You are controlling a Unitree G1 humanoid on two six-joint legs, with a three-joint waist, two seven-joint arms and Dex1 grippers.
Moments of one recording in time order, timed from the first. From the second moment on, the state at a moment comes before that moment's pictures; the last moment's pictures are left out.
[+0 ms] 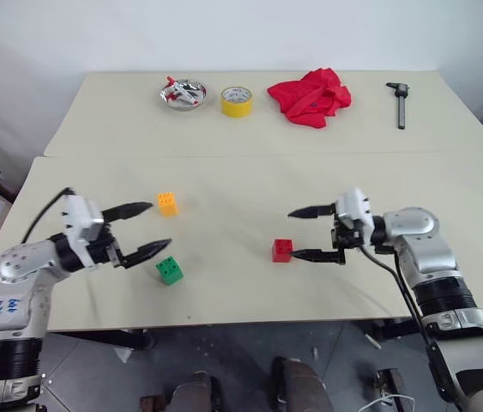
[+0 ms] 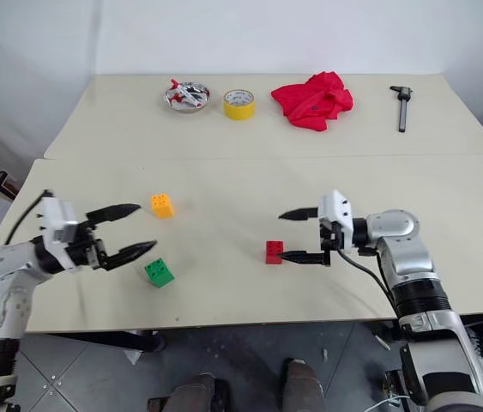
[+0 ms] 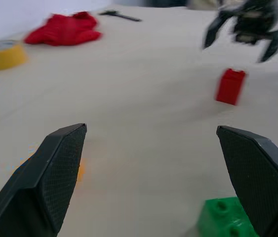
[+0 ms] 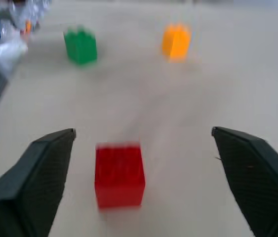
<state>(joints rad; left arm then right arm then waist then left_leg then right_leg) -0.18 0.70 0.35 0.05 -0.51 0.13 -1.00 -0.60 -0.58 0.04 0.33 0.40 -0.05 1.45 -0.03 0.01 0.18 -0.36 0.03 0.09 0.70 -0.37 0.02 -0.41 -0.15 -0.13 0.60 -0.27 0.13</state>
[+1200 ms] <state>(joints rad) -0.07 0.66 0.14 0.03 -0.38 0.04 -1.08 -0.24 -0.65 -0.01 0.00 0.57 -0.17 1.50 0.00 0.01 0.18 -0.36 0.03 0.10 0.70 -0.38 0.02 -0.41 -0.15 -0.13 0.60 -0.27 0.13</state>
